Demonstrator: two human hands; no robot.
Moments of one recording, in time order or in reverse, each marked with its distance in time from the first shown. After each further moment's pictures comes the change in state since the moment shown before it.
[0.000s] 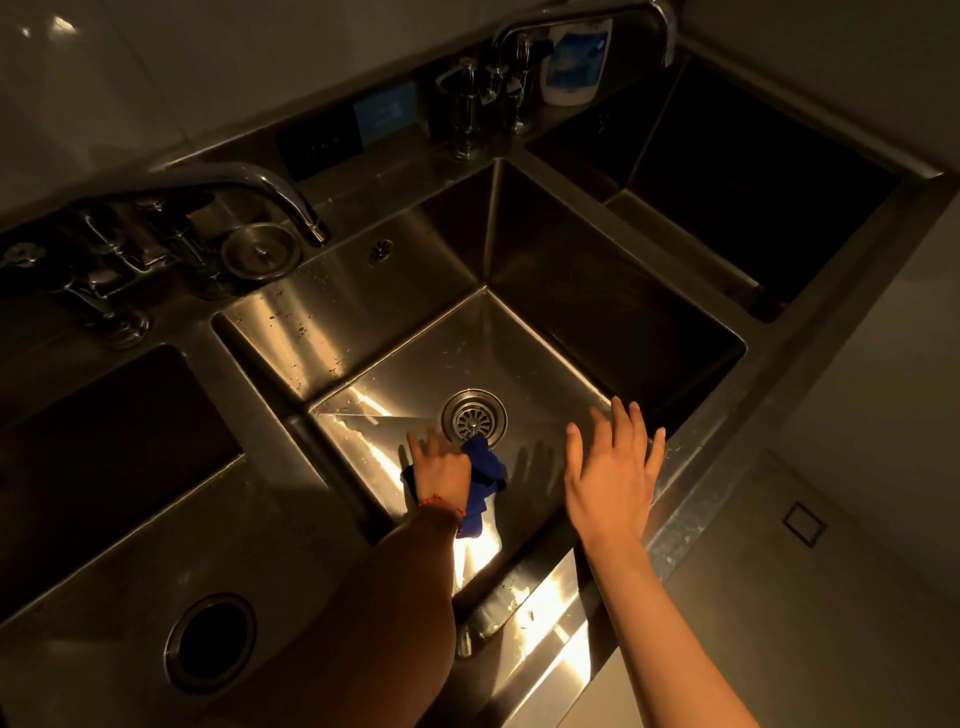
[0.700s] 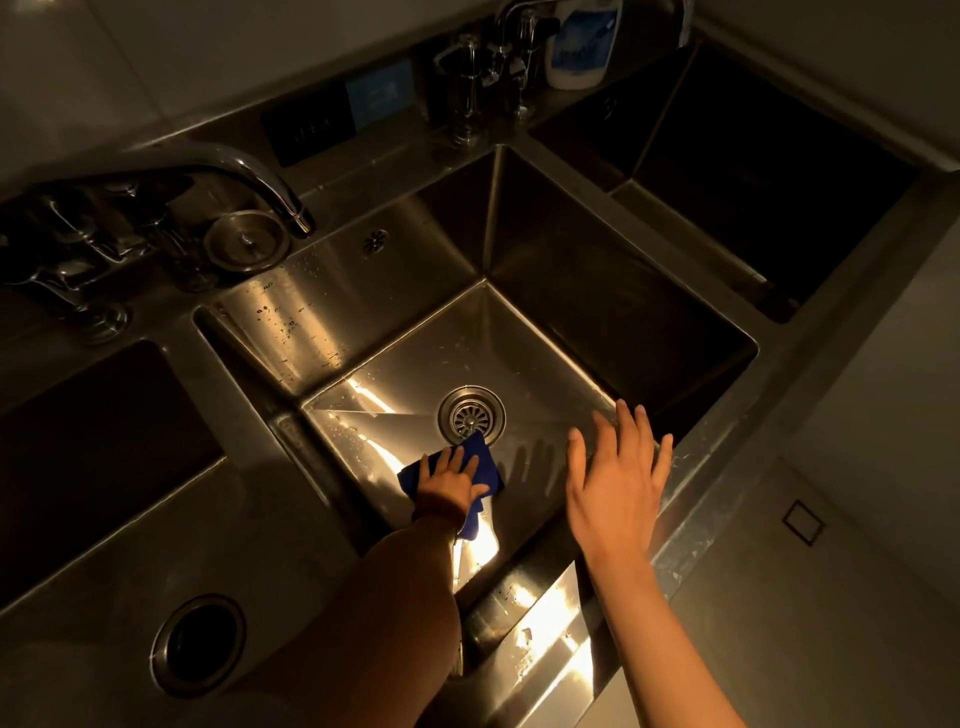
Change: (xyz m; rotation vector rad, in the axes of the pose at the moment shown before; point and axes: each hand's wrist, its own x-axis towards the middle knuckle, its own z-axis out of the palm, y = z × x) left_hand 0.020 0.004 0.036 -0.112 -0.299 0.155; right_hand 0.001 -0.001 -0.001 0.018 -0.002 0.005
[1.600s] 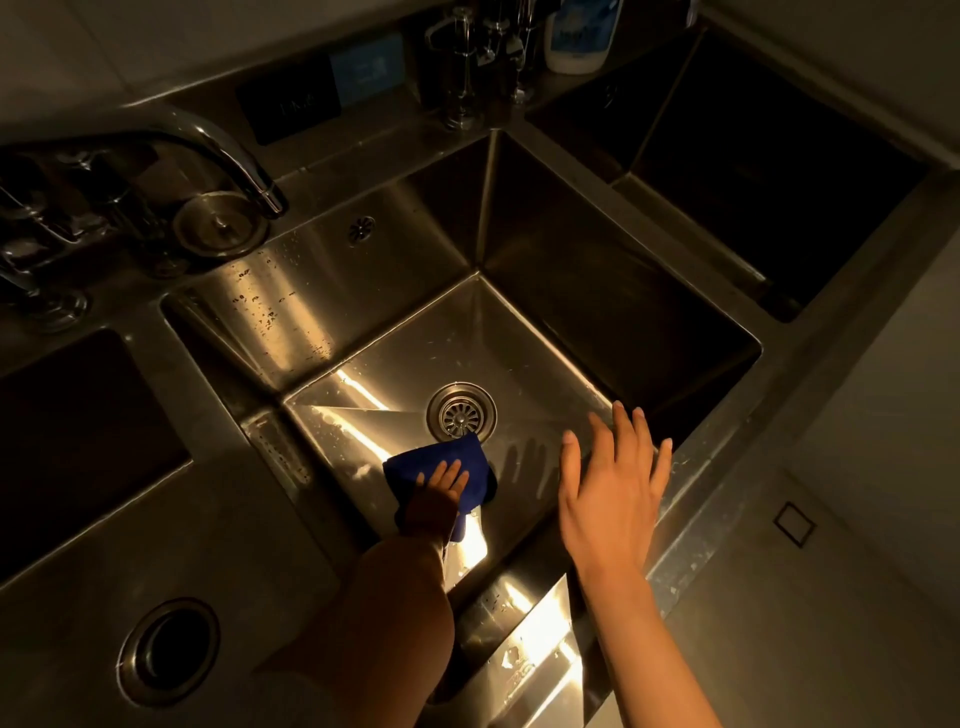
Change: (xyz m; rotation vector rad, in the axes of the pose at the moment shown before) left_hand 0.029 -0.002 0.046 0.105 -0.085 0.110; right_hand 0.000 -0.001 0.001 0.008 0.020 0.006
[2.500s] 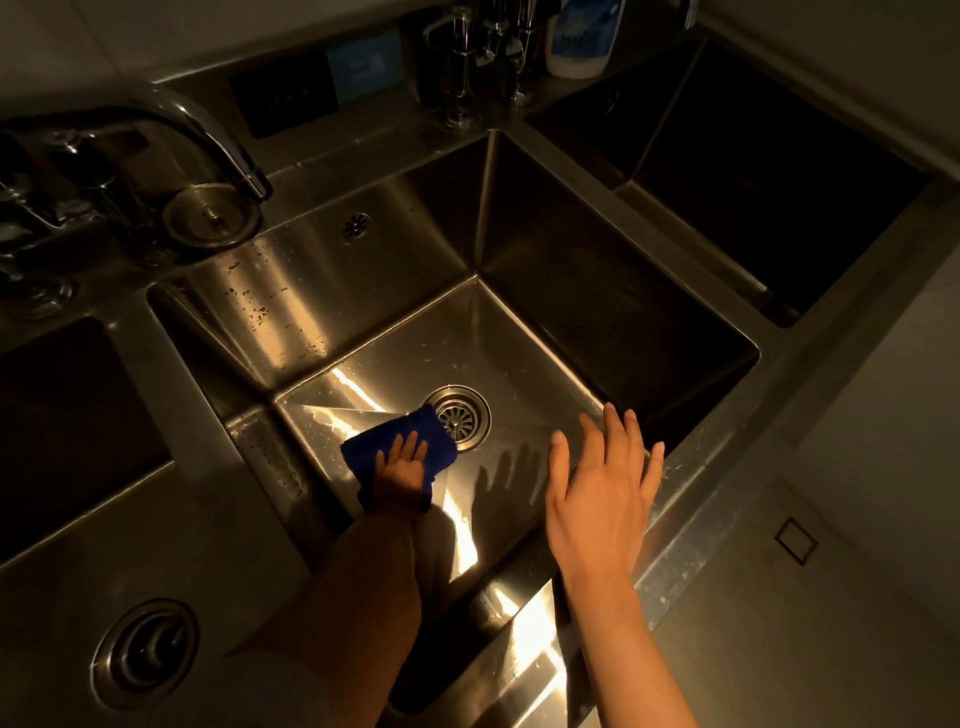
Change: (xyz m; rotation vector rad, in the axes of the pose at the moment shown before) left_hand 0.009 -0.032 -0.014 -0.029 0.160 -0.205; right_hand 0.000 0.001 0.001 0.008 -0.016 -0.002
